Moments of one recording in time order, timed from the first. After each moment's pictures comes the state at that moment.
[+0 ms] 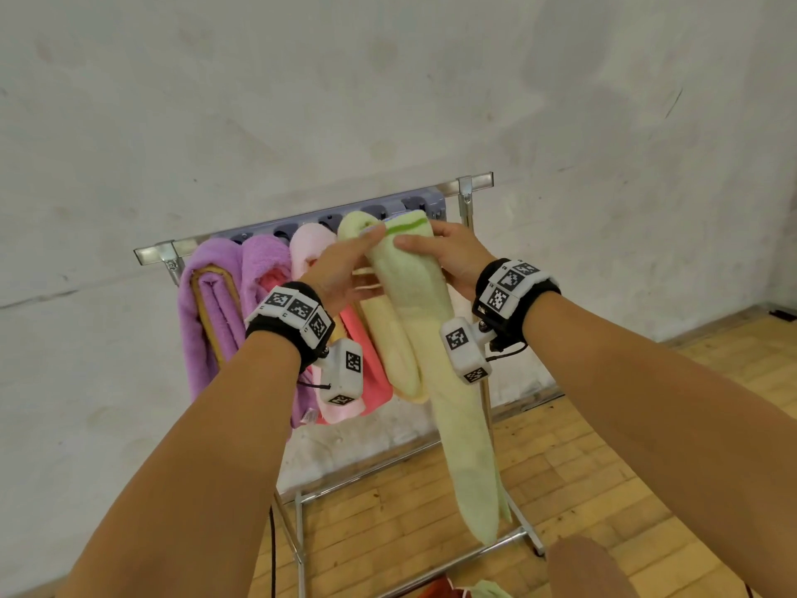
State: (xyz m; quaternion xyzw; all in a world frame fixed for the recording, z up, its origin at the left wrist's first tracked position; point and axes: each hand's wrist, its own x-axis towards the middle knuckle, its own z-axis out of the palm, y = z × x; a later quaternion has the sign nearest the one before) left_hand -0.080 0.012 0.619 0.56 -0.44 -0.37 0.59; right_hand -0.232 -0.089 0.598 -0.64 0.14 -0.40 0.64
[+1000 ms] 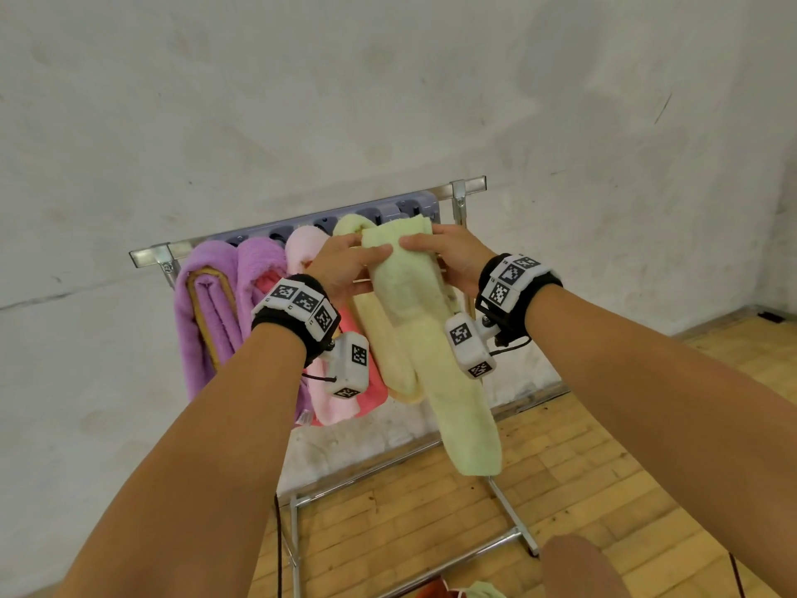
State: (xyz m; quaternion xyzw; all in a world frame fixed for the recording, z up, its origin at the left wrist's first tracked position) left_hand -0.091 0.009 0.625 0.58 -0.46 -0.32 0.59; right_hand -0.242 -0.092 0.604 -0.63 0.18 -0.37 0.65
